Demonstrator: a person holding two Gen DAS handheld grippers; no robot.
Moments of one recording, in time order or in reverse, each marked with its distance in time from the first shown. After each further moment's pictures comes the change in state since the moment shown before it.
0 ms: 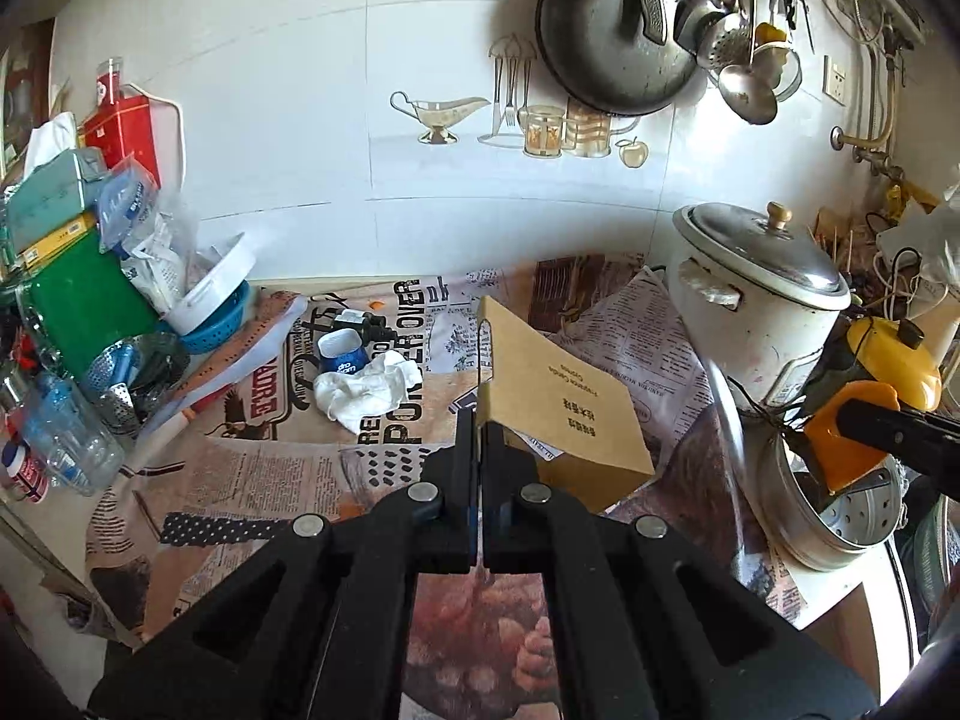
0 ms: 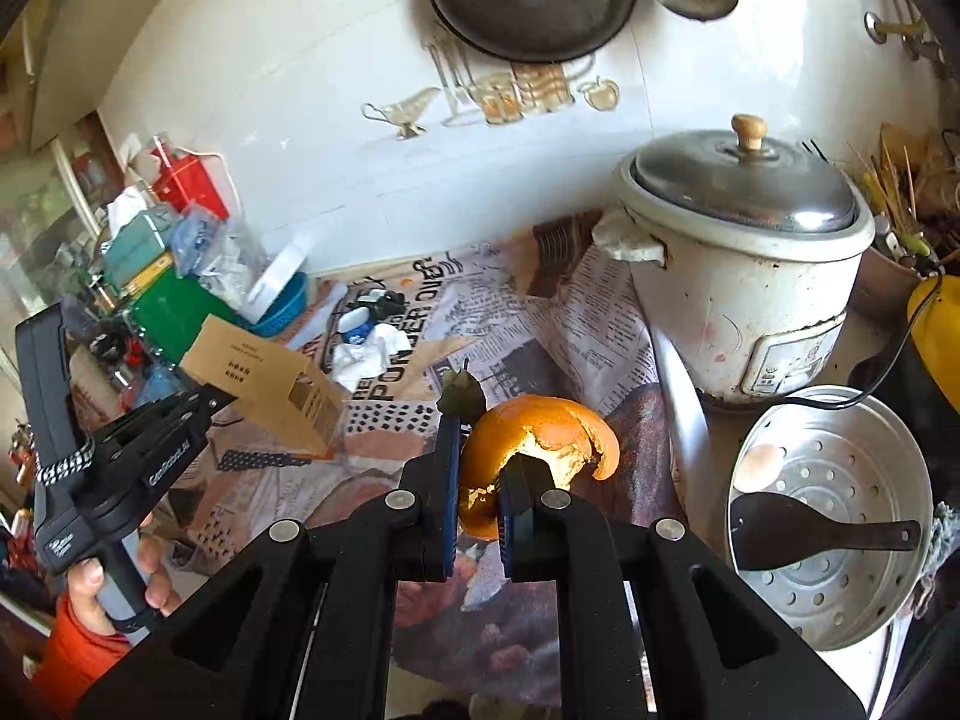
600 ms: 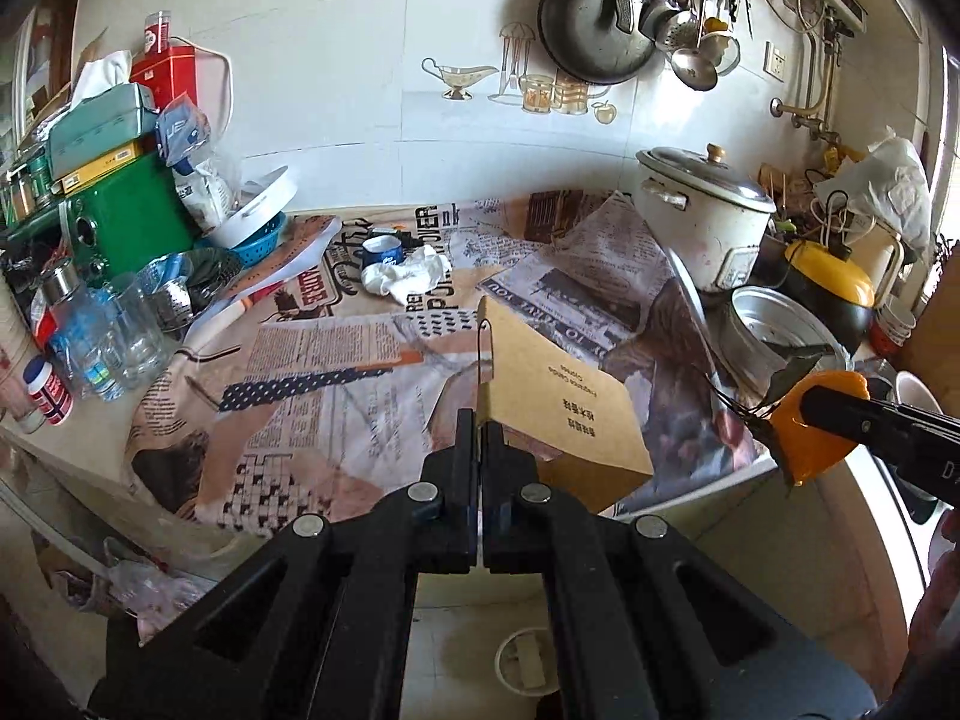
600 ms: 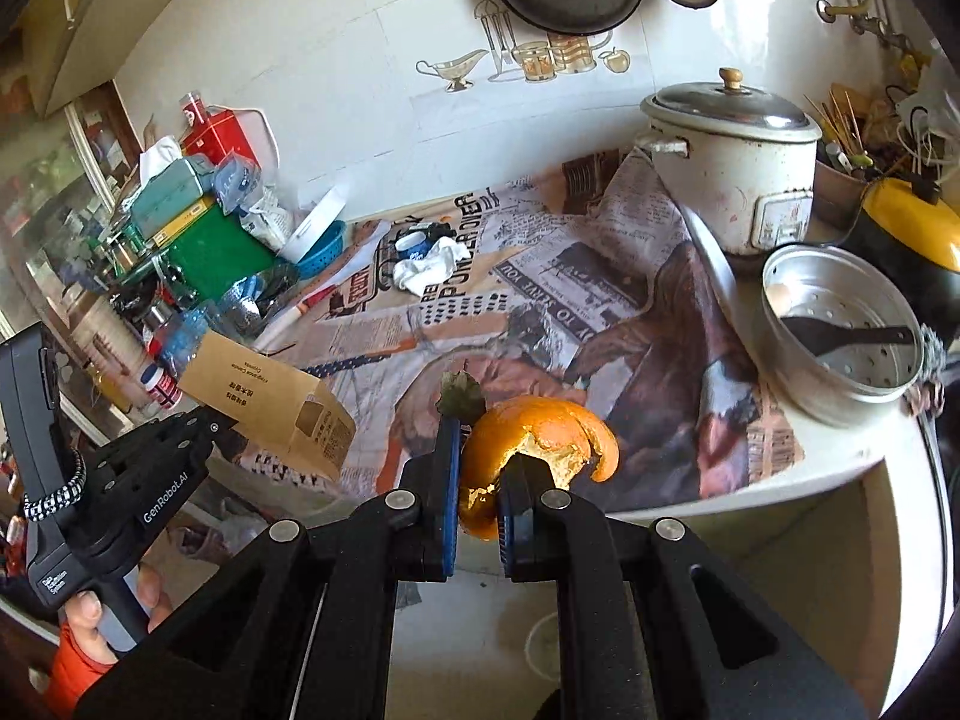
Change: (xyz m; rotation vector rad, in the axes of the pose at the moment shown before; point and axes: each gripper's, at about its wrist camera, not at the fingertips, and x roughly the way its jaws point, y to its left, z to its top) left arm -0.120 0.082 -0.131 0.032 0.050 -0.103; right arm -0.039 0.129 -0.126 0.068 0.016 -0.083
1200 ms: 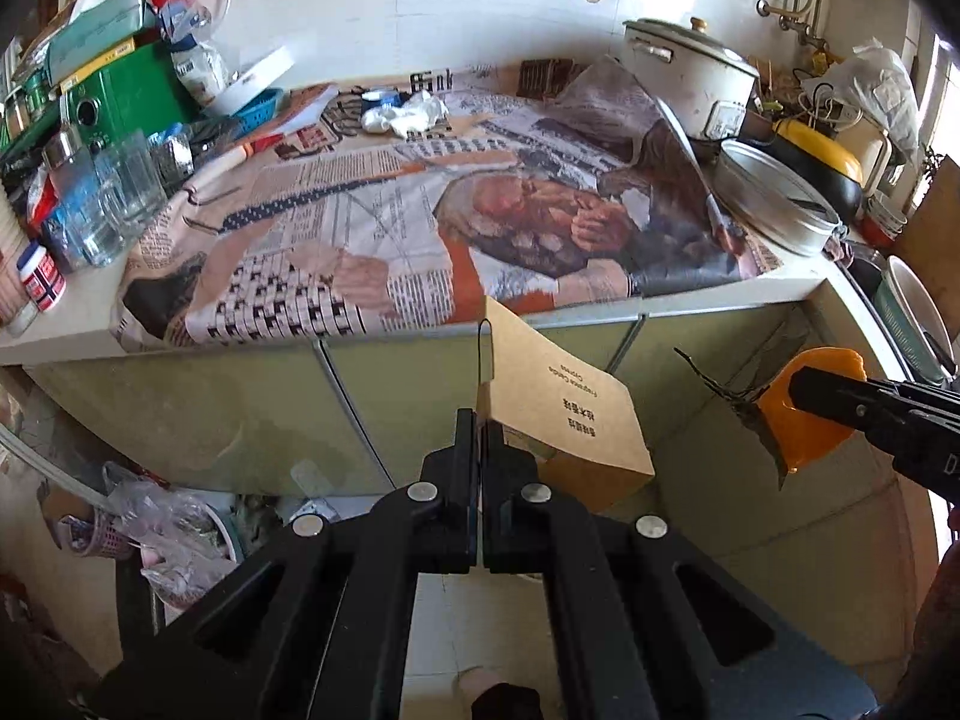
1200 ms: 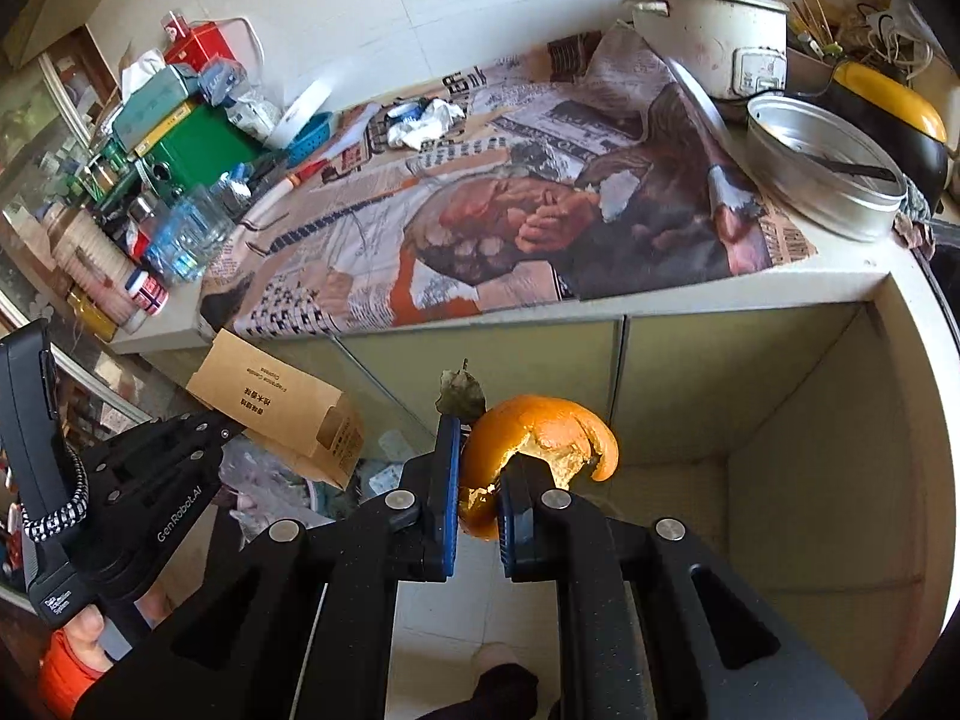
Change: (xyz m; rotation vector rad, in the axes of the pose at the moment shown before) left arm 0.001 0.006 -0.127 0.012 0.238 -0.031; right arm 0.017 0.025 -0.115 0.051 0.184 -0.066
